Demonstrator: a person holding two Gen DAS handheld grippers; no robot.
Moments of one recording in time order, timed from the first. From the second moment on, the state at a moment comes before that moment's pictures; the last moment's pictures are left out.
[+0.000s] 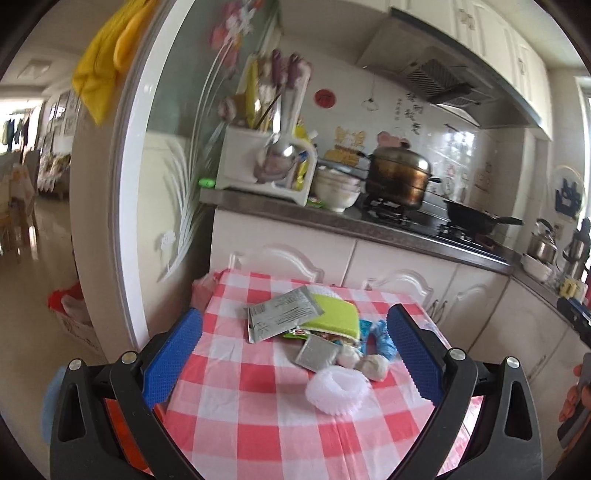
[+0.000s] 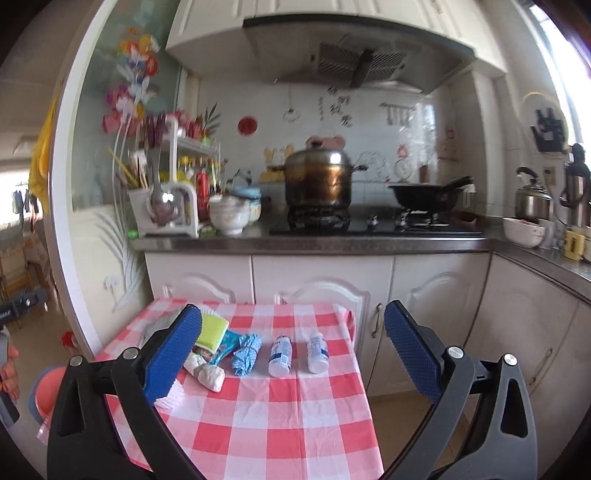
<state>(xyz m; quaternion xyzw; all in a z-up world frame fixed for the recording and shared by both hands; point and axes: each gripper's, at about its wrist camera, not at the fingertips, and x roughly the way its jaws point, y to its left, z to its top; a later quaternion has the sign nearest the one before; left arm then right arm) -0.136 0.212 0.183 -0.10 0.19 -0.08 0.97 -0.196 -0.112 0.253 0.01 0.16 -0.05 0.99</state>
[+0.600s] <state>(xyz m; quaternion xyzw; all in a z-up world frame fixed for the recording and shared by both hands) -0.081 0.151 0.072 -0.11 0.30 -0.19 0.93 -0.074 -0.172 0.129 0.10 0.28 -0.05 0.95</state>
